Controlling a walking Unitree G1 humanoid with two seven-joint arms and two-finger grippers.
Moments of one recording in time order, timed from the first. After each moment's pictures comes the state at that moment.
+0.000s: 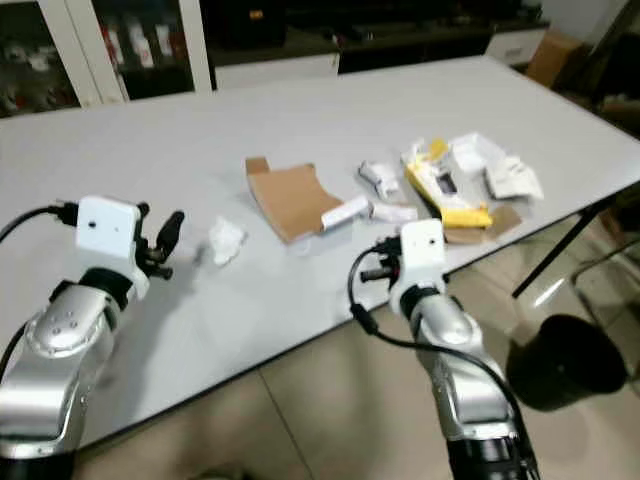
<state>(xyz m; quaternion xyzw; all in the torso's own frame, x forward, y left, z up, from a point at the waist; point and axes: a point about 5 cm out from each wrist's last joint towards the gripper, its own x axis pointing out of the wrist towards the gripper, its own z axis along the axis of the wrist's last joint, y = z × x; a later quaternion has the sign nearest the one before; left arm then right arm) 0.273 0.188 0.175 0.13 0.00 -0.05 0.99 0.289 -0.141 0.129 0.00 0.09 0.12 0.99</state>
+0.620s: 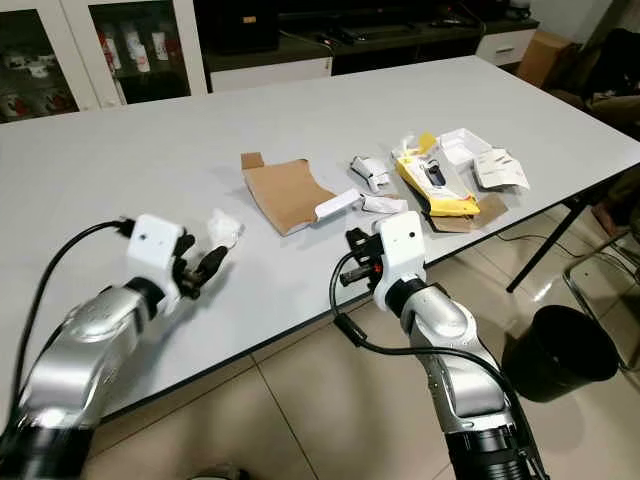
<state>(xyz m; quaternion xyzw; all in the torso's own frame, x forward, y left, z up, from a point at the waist) 0.303 0.178 0.132 0.09 0.11 -0.15 0.98 0.289 -0.118 0.143 0.00 0.04 0.26 0.97</state>
